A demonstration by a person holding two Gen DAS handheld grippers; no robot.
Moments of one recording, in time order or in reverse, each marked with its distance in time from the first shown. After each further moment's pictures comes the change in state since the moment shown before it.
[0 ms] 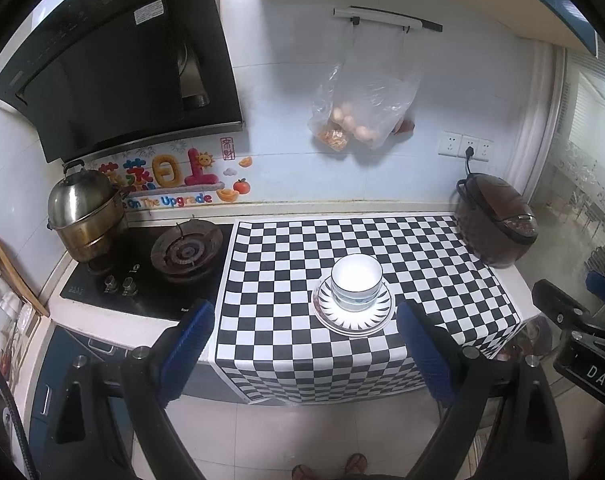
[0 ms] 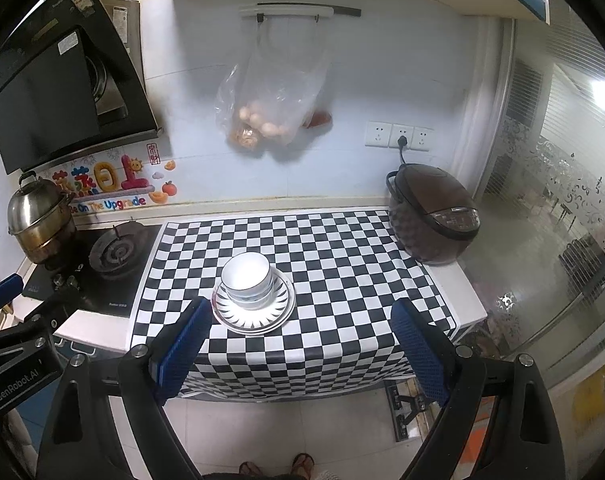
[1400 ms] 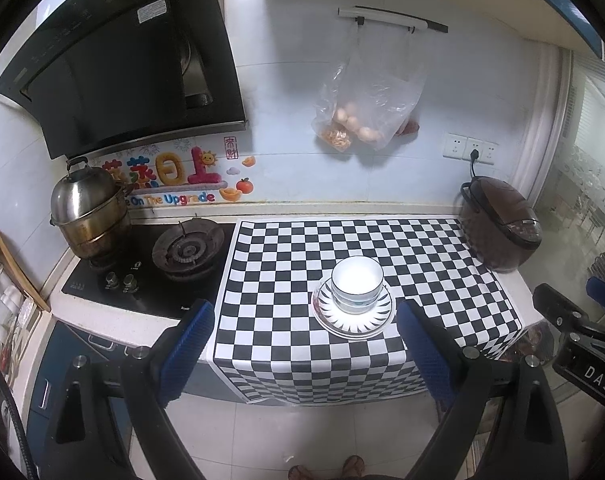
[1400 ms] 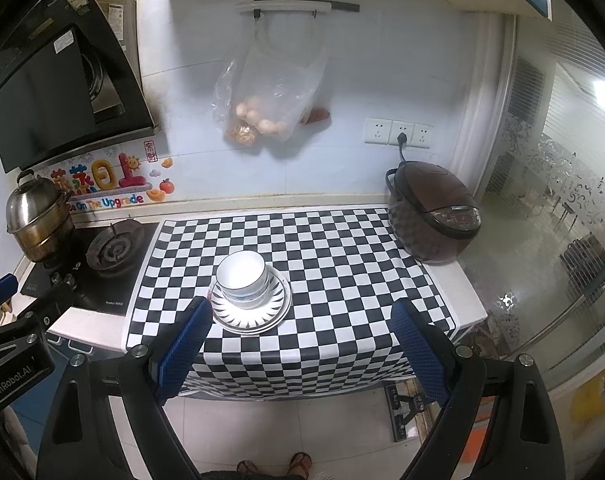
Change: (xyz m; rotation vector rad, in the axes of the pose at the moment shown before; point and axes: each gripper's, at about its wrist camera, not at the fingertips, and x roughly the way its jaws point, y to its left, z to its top) left arm 0.001 0.002 -0.003 -0.005 -0.005 0.008; right arm 0.013 -0.015 0.002 -0.004 0.007 0.004
